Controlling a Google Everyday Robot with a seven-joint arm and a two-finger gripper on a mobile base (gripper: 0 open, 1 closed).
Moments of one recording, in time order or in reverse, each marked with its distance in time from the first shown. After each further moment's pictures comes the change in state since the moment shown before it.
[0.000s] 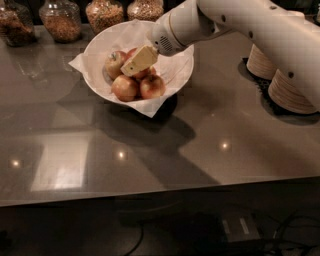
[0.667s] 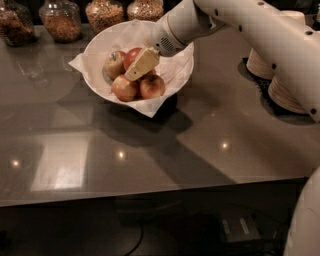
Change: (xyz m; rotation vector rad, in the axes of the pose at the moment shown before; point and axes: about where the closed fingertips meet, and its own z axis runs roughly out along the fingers) arm 0.015 -0.001 0.014 -0.105 0.073 -0.058
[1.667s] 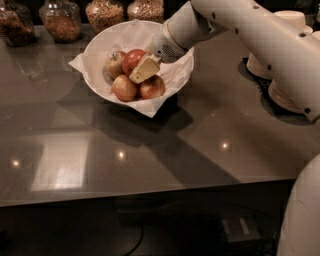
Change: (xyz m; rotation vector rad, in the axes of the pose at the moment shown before) arm 0.018 0.013 0.009 -0.075 0.049 -0.013
